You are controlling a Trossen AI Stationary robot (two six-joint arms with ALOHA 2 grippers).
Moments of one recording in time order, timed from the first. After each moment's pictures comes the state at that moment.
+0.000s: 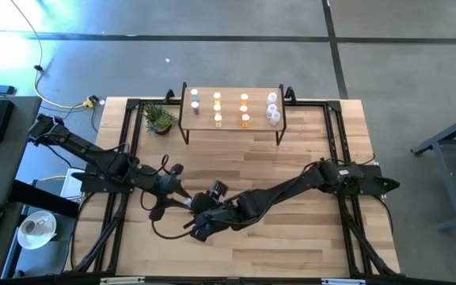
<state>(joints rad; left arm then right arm) -0.30 0.97 0.62 -0.15 -0.04 -0.21 0.41 2.31 2.30 -0.80 0.52 0.59</state>
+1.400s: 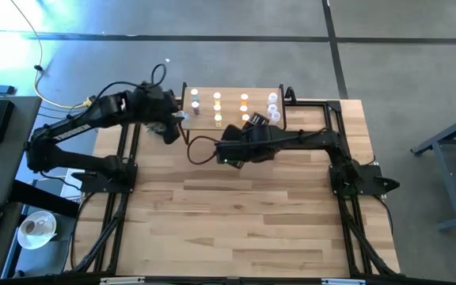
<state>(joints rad) 0.54 1.07 1.20 -0.87 -0.13 0.10 0.09 2.10 2.30 -1.55 0.70 0.47</state>
